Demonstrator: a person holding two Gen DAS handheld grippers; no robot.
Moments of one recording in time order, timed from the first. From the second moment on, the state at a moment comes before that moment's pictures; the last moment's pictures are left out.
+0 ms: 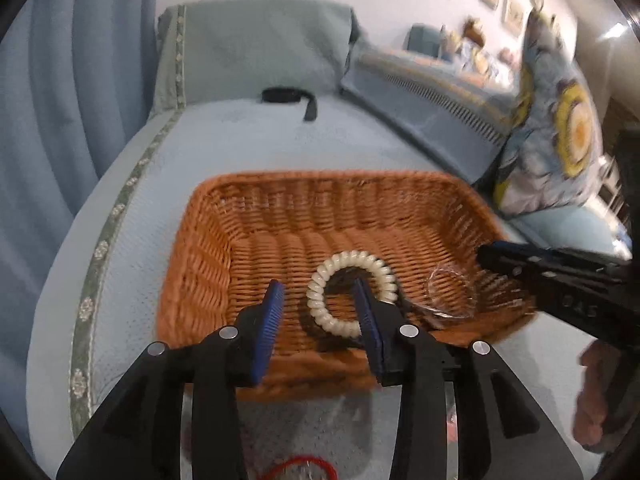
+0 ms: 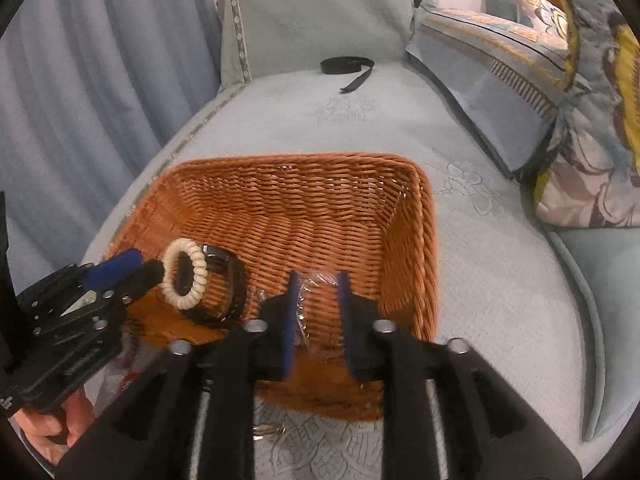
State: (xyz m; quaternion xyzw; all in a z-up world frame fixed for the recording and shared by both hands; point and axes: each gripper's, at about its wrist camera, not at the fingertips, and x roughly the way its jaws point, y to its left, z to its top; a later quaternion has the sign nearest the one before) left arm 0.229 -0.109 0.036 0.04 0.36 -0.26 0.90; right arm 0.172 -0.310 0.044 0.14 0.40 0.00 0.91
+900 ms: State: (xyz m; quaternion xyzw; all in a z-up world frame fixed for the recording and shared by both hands) left arm 0.054 0.036 0.001 -0.01 0.31 -0.17 0.93; right arm -0.023 -0.247 0.016 0.12 0.35 -0.06 0.93
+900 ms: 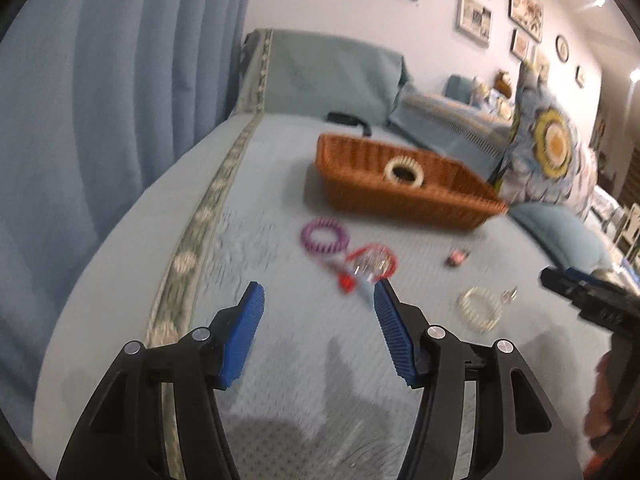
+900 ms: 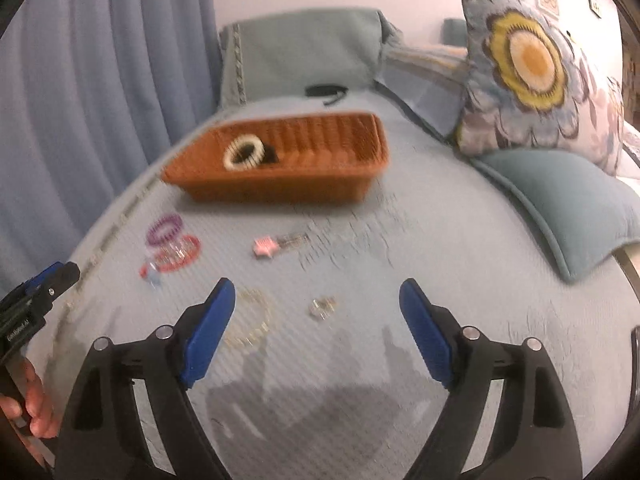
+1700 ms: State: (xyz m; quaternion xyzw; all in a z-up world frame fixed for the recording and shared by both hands) left arm 0.080 0.005 -0.022 -0.03 0.39 -0.21 0.90; right arm -0.031 -0.272 -0.001 0.13 0.37 -0.08 0.92
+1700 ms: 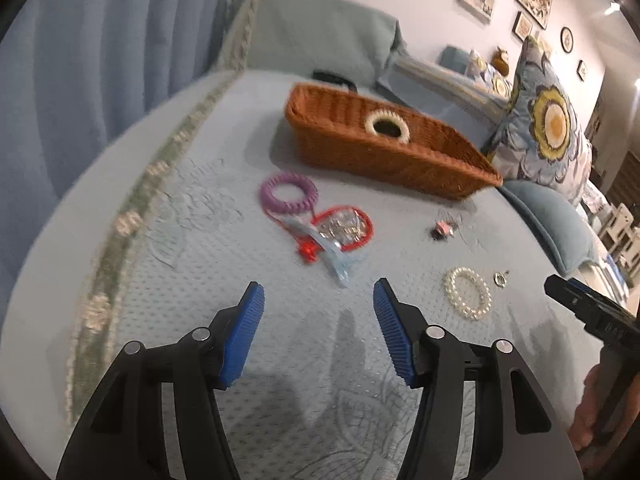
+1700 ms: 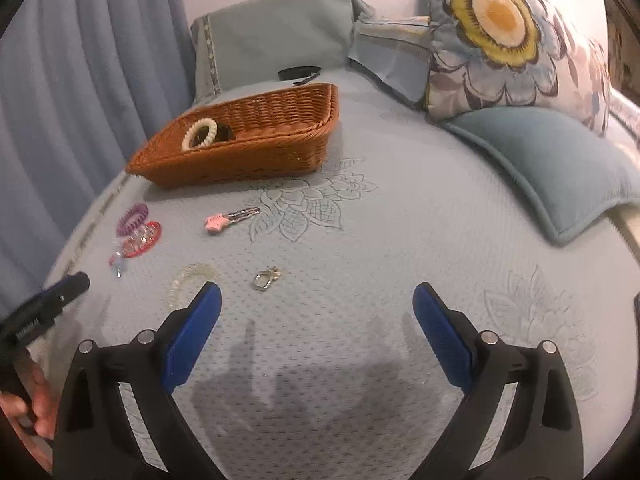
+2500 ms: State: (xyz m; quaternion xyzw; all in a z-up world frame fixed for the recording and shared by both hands) left arm 0.122 -0.036 -0.038 0.00 0.43 -0.20 0.88; right arm 0.016 -0.217 -0.014 0.10 0.41 0.03 0.91
